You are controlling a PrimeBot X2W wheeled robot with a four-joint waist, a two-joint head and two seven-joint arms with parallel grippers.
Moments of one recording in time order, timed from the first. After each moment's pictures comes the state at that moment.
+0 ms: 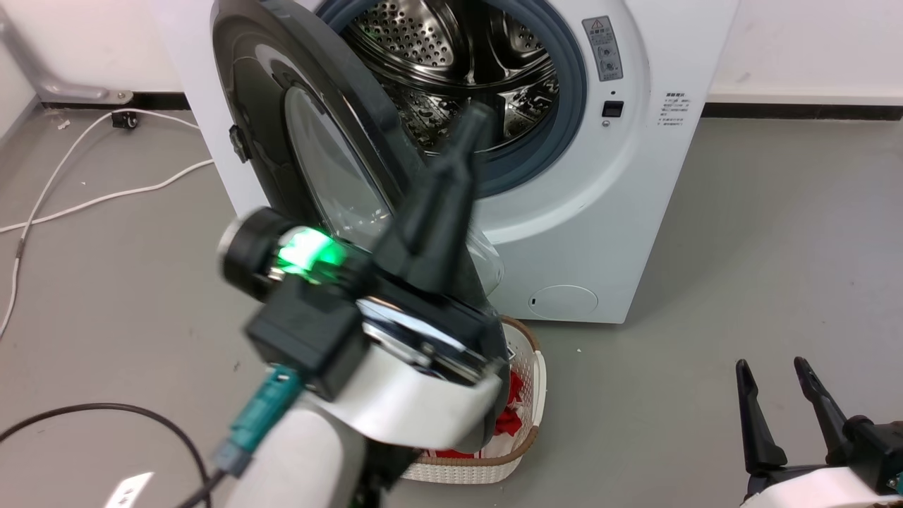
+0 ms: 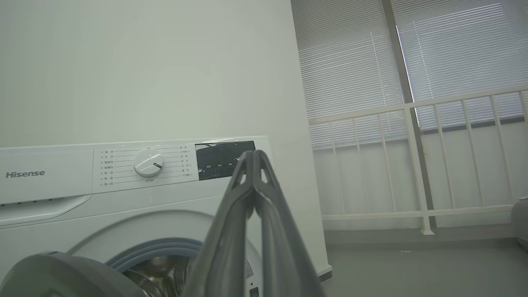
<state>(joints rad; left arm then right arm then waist) -0.40 0.06 -0.40 -0.37 -0.18 -0.02 -0.06 0.13 -0.07 -0.09 -0.05 0.11 0.13 -0.11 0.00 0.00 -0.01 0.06</state>
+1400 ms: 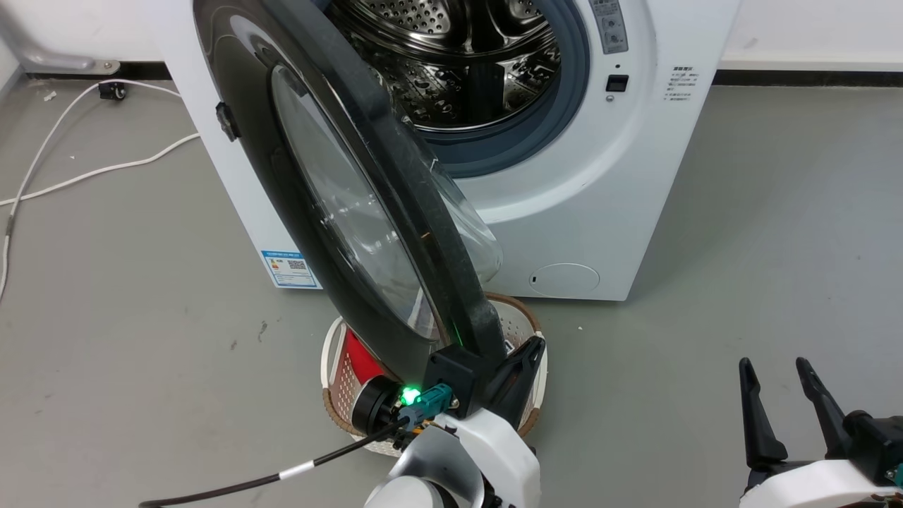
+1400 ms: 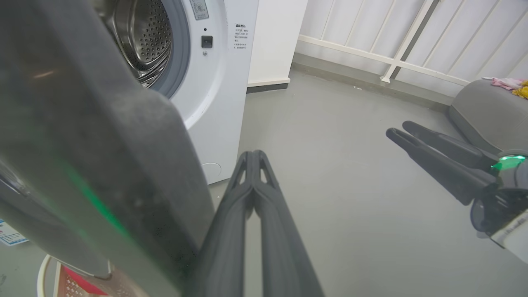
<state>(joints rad) -0.24 0.06 -0.64 0.08 -0.36 0.09 0.09 0.09 -0.06 -0.10 0.02 0.12 0.13 -0.12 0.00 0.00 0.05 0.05</state>
